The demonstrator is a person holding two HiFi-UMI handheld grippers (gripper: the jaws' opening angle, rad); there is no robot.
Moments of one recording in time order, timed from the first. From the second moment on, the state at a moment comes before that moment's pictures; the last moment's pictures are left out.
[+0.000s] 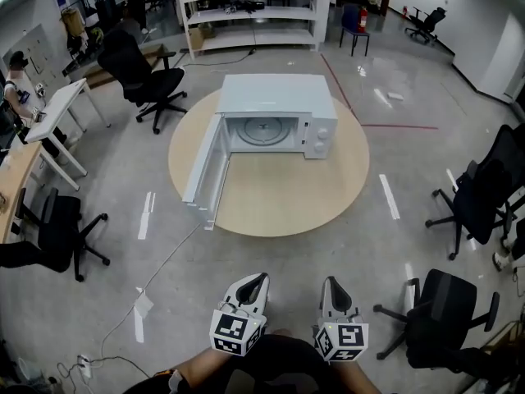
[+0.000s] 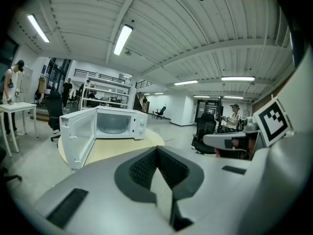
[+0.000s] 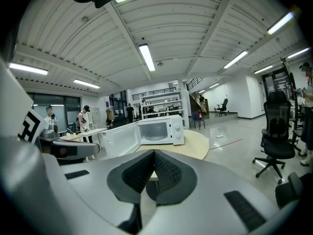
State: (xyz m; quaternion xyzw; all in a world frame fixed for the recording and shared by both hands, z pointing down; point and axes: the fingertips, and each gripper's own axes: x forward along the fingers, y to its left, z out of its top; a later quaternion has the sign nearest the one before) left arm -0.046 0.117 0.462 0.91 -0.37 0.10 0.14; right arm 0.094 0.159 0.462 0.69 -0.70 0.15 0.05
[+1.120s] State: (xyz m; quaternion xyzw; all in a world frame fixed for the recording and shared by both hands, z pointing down) left arm -0.081 -0.112 0.439 0.93 -0.34 0.06 0.13; right arm 0.060 -0.067 0.432 0.72 -0.68 0.11 0.09
